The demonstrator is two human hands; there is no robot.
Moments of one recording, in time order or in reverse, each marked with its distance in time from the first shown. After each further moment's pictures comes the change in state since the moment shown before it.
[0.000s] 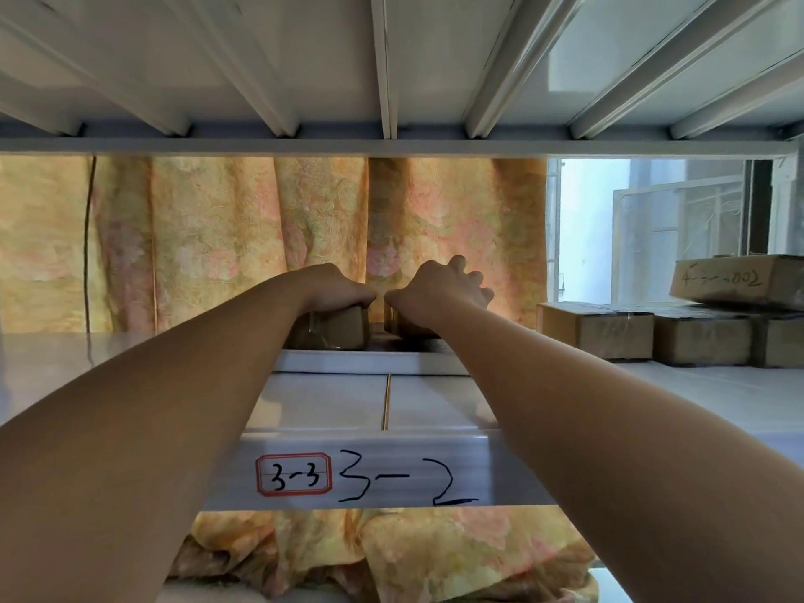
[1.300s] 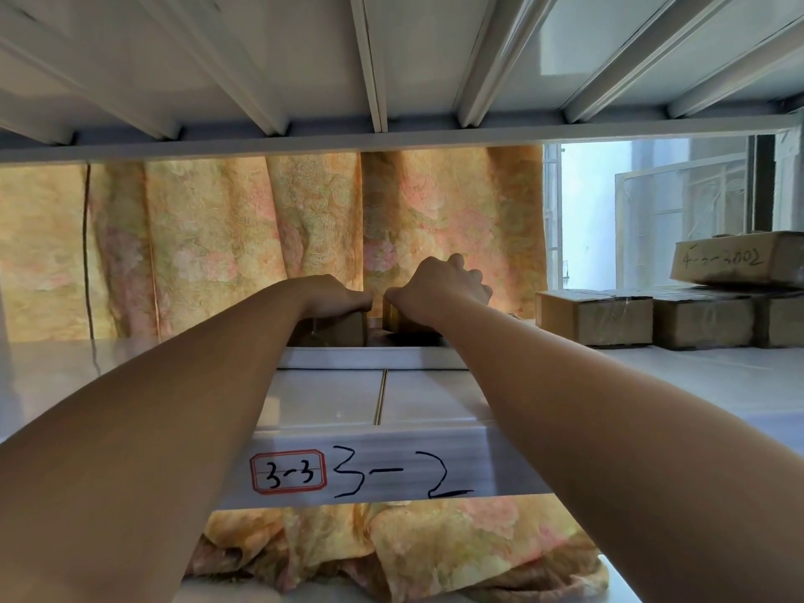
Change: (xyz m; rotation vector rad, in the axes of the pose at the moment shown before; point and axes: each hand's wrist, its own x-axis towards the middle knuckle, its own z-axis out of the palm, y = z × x) left_hand 0.004 -0.001 0.011 0.067 -0.080 -0.033; right_hand -0.002 0.009 0.001 0.034 -0.015 0.007
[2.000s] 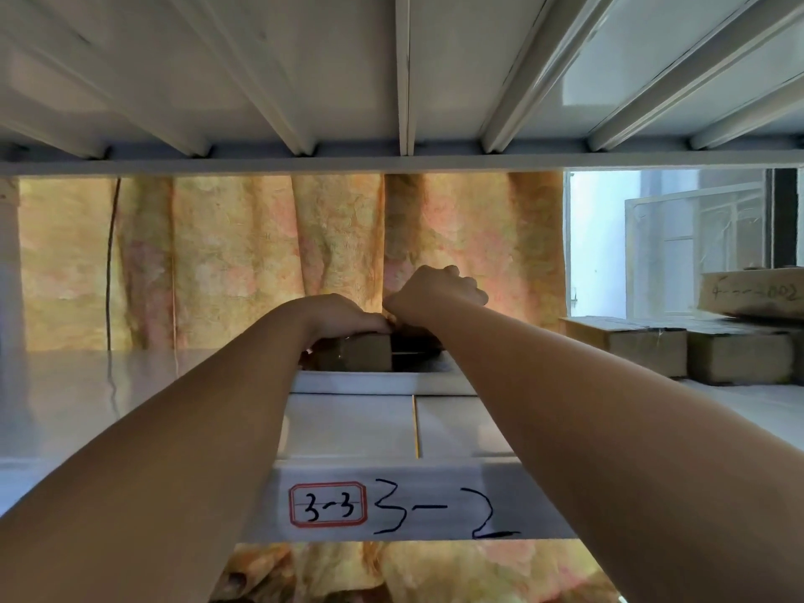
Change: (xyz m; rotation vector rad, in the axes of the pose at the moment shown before) left_hand -0.025 -0.011 -0.010 -0.222 -0.053 -0.005; right_hand 0.016 -0.043 0.006 -0.087 -0.030 0.028
